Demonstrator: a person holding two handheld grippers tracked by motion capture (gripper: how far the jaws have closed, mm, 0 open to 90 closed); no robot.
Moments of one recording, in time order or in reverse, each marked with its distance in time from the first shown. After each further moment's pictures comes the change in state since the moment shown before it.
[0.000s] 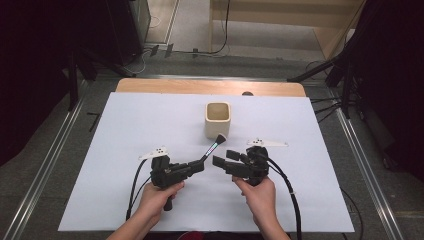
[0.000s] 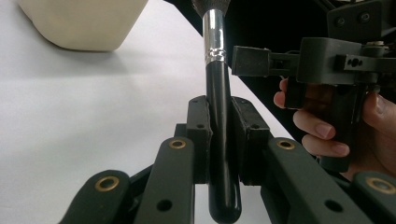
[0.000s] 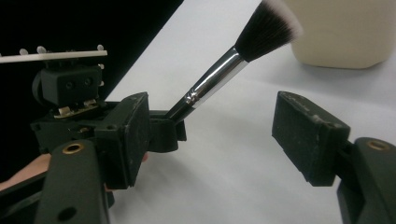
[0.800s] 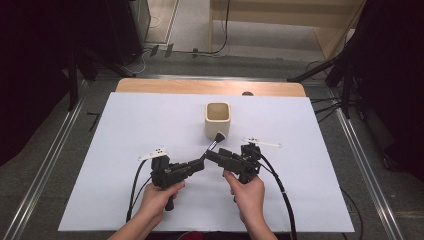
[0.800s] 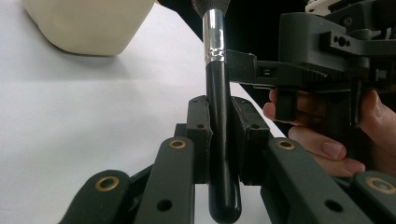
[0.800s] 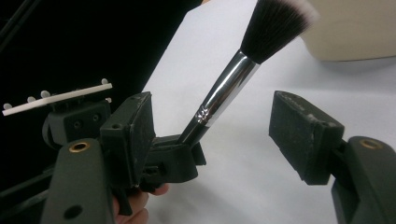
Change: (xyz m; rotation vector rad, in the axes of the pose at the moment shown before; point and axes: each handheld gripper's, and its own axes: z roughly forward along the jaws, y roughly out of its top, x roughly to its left) left arm 0.000 -0.002 0.001 -0.030 0.009 -0.015; right arm 0.003 0.000 0.021 -0.056 0.029 0.165
